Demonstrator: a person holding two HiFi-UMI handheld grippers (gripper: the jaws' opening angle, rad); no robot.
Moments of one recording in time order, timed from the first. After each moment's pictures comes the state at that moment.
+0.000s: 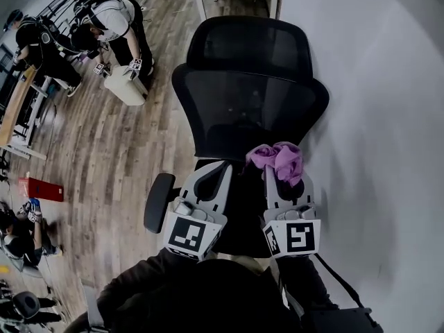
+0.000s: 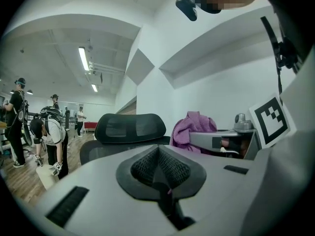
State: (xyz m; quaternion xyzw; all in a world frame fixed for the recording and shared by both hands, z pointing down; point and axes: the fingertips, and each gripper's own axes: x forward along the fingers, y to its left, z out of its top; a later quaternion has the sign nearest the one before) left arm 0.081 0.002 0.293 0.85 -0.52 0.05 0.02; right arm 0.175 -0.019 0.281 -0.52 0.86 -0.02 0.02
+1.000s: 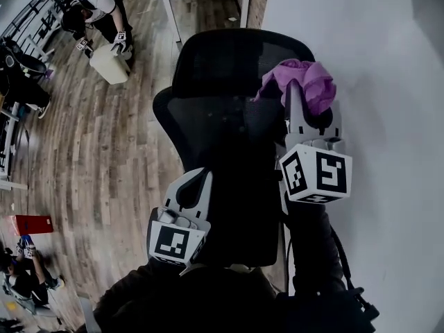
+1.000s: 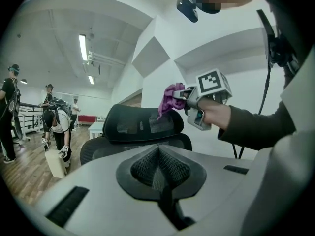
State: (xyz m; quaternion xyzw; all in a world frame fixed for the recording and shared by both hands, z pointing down) left arm 0.001 -0.105 0.310 0.87 -0.48 0.05 0.06; right arm 0.161 -0.229 0.165 -0.62 0.78 0.06 0.07
